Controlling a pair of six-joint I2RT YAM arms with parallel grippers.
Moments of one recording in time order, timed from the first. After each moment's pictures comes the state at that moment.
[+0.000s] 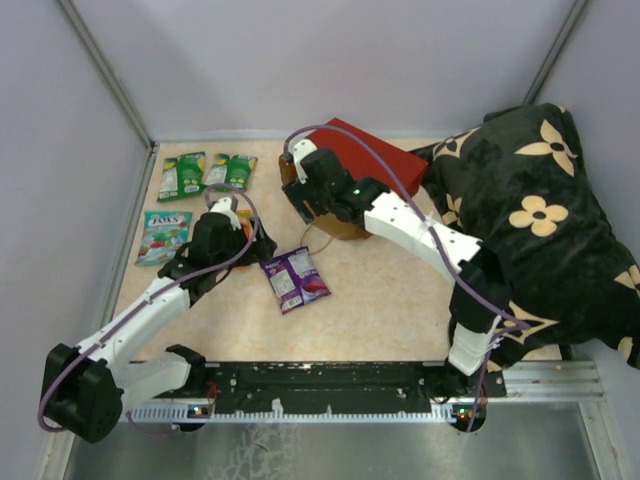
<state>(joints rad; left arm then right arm) -0.44 1.06 0.66 -0.17 -0.07 -0.50 0.82 1.73 1.62 -0.52 0.26 -0.05</state>
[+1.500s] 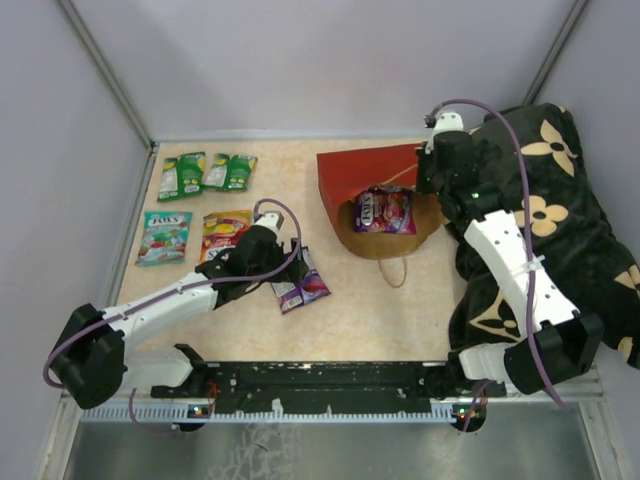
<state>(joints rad) -0.73 1.22 0.68 -0.14 -0.15 -0.53 0.33 1.31 1.34 -0.52 0.22 0.10</state>
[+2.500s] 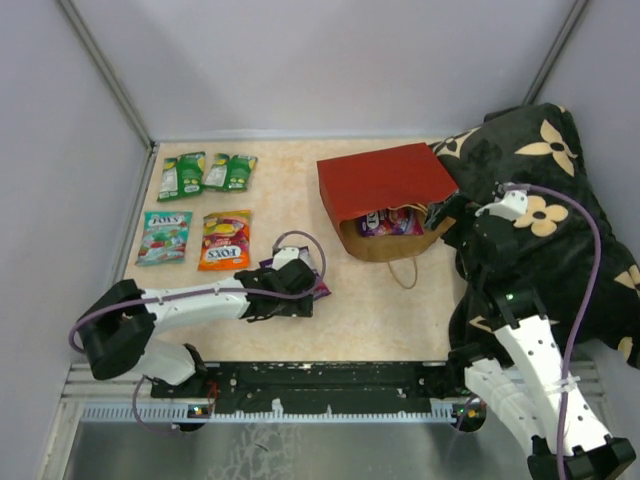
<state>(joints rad) -1.00 1.39 0.72 -0.44 -0.37 -0.80 0.30 0.68 0.82 -0.36 0.35 0.55</state>
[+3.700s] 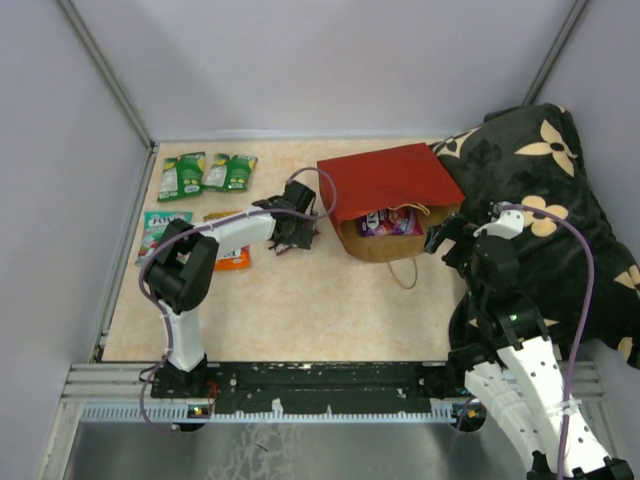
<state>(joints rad) -0.64 1.91 1.27 -0.43 -0.38 -0.32 0.30 0.55 0.71 -0.46 0.30 0.51</state>
